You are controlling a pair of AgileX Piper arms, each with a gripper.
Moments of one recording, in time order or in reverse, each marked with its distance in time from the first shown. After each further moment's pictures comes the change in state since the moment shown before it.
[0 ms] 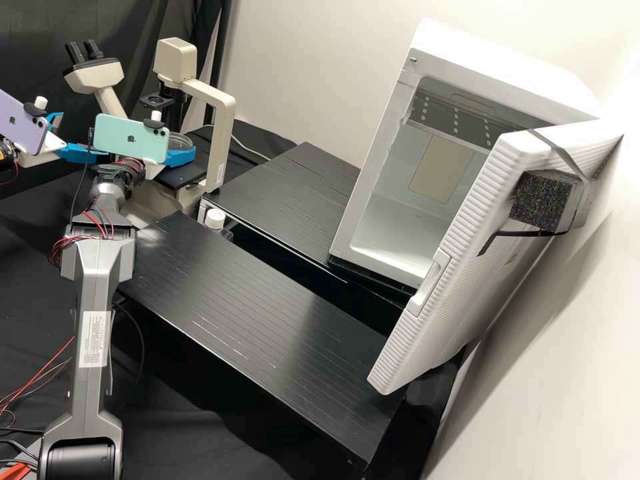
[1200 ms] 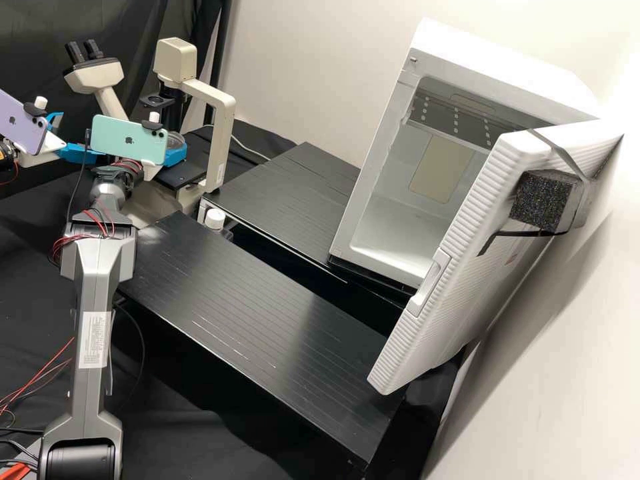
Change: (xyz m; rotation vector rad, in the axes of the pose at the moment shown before) left arm 0.000 0.000 0.000 0.000 0.000 0.000; right arm -0.009 0.000 0.004 0.030 0.025 -0.026
